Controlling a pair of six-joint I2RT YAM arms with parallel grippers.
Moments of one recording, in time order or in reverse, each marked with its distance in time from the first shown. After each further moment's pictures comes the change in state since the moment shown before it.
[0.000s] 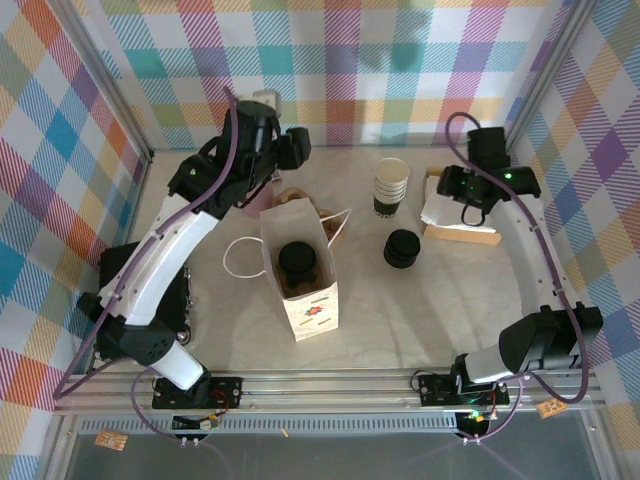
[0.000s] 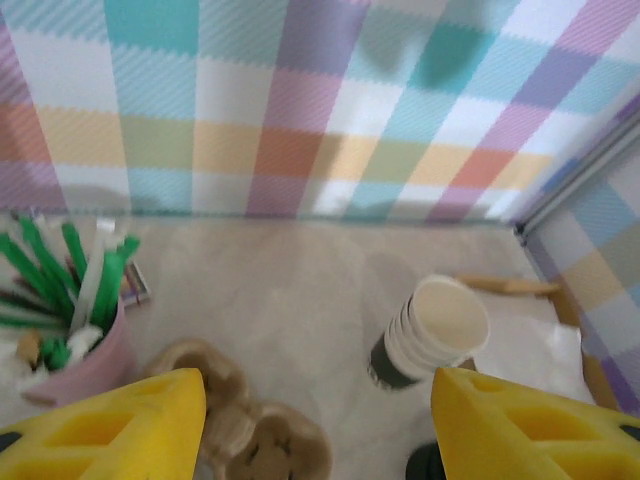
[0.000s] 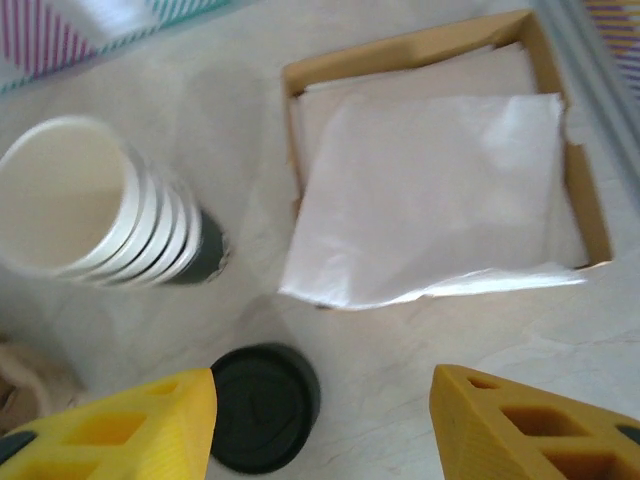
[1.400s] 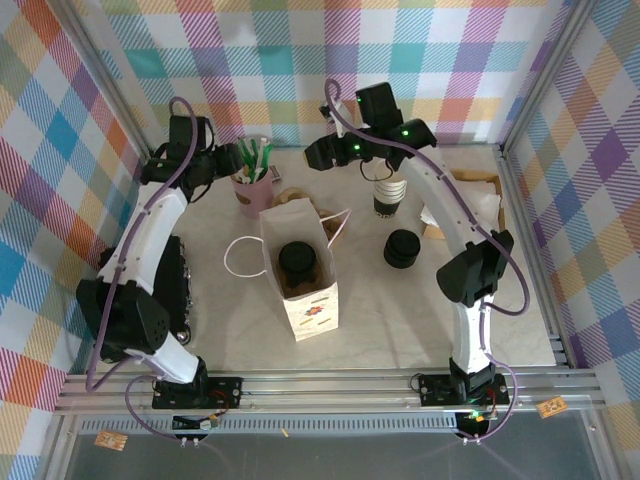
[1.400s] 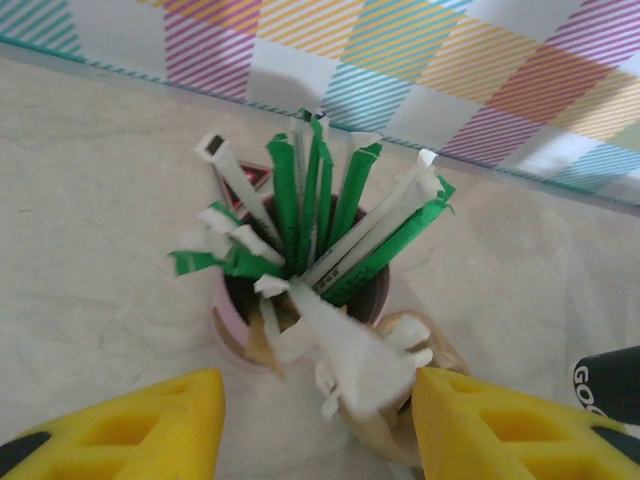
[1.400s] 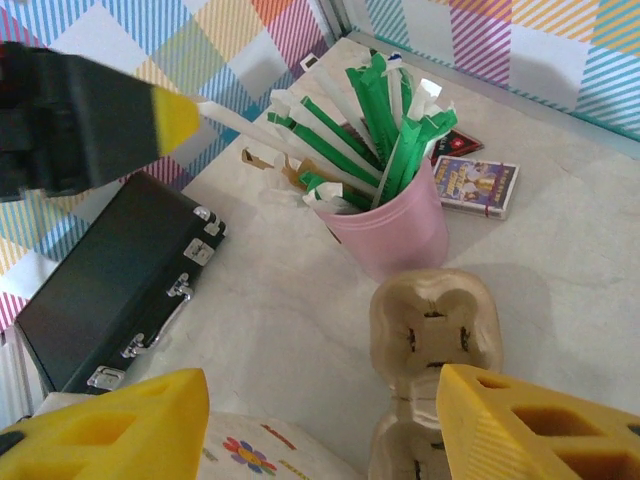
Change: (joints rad) left arm 0.507 0.008 -0.410 0.168 0.339 0.077; right arm 0.423 0.573 0.725 0.058 -0.641 -0.319
